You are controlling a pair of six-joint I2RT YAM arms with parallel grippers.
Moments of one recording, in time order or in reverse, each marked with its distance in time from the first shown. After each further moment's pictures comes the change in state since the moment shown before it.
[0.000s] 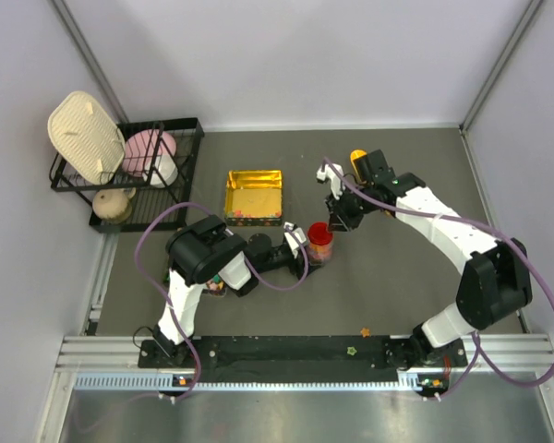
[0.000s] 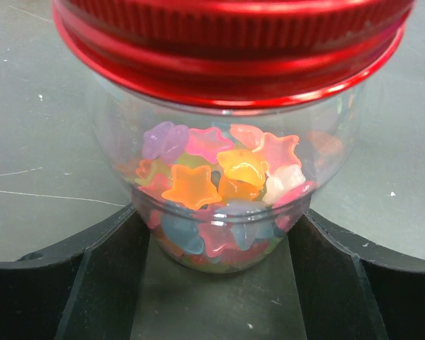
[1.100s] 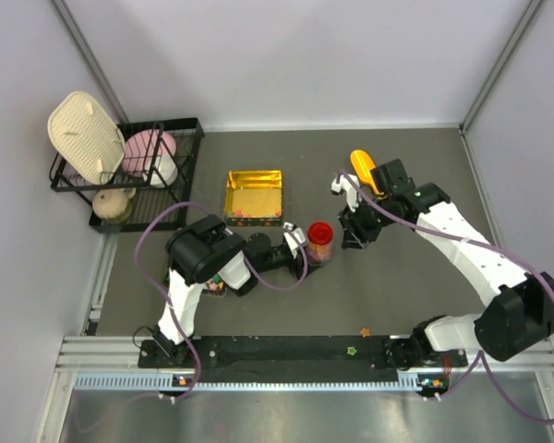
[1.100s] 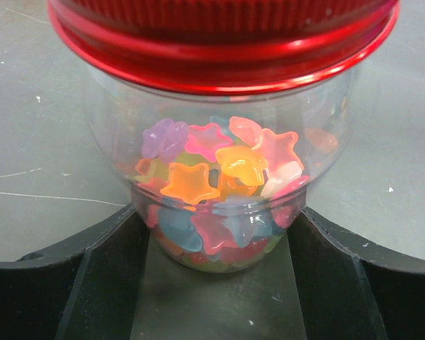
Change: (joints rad) left arm 0.002 0.002 -0.002 0.002 0.023 0.003; right arm -0.026 -0.199 -0.079 -0.171 0.036 -0.014
